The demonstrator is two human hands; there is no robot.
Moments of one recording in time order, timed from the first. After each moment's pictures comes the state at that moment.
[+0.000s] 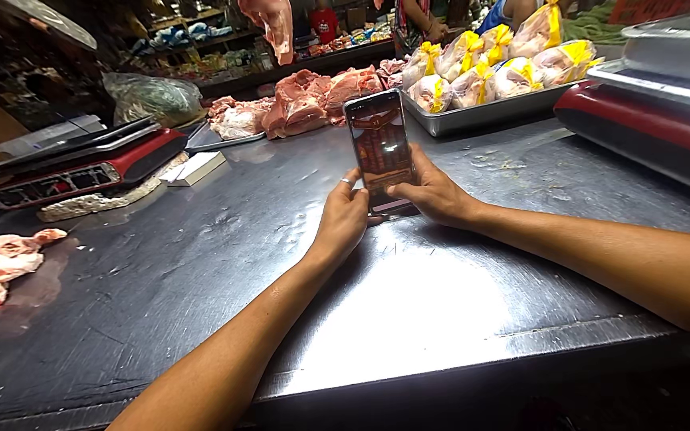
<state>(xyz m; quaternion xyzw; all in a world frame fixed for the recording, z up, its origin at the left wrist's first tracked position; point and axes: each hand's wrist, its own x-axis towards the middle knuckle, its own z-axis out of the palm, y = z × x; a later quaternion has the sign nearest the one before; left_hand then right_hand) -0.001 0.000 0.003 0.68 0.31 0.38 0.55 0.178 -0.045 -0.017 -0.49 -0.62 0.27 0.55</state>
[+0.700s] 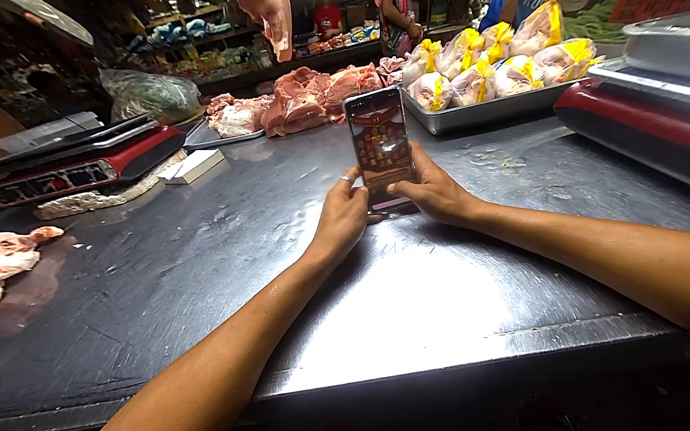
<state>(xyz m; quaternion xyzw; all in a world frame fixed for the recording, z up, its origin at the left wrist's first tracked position) -0.002 0.001 0.003 0.68 0.31 0.37 0.55 0.179 -0.045 -0.018 -0.48 -0.62 0.27 0.56</state>
